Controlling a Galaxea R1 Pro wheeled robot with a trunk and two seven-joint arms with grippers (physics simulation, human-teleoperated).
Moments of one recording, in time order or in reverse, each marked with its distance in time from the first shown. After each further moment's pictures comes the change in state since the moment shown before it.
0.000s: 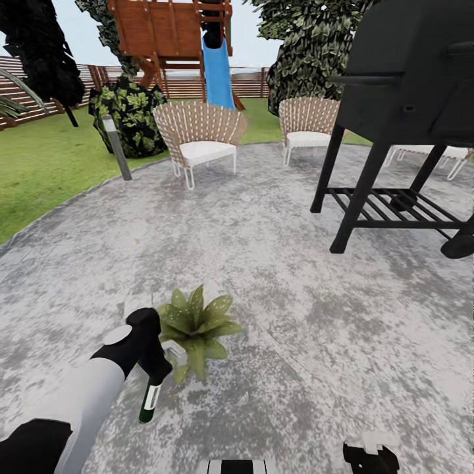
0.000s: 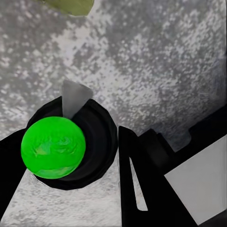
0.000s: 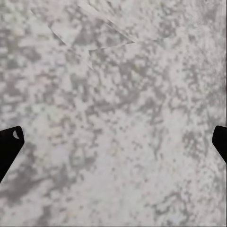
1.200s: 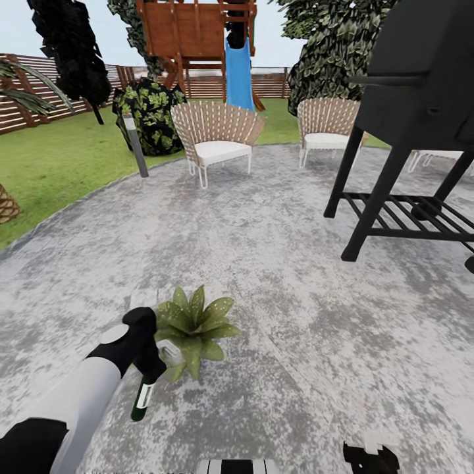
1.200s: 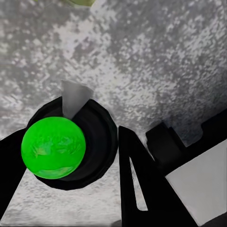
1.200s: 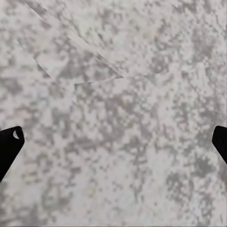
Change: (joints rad) left arm -0.004 0.021 -0.001 0.001 -0.030 0.000 0.002; right arm 0.000 0.000 0.000 -0.001 0.000 0.000 -0.001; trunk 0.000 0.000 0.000
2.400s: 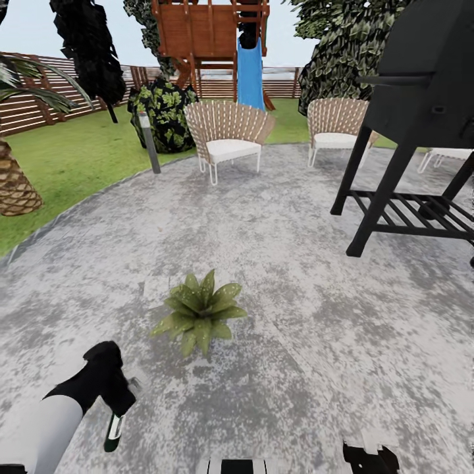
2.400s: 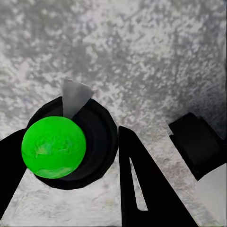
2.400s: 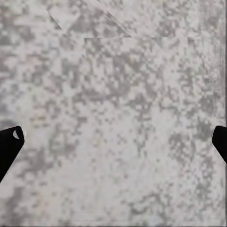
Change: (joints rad) left arm 0.160 0.133 0.100 0.012 0.207 -0.187 0.223; right arm 0.000 0.000 0.000 0.001 0.000 0.000 0.002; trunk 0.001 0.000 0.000
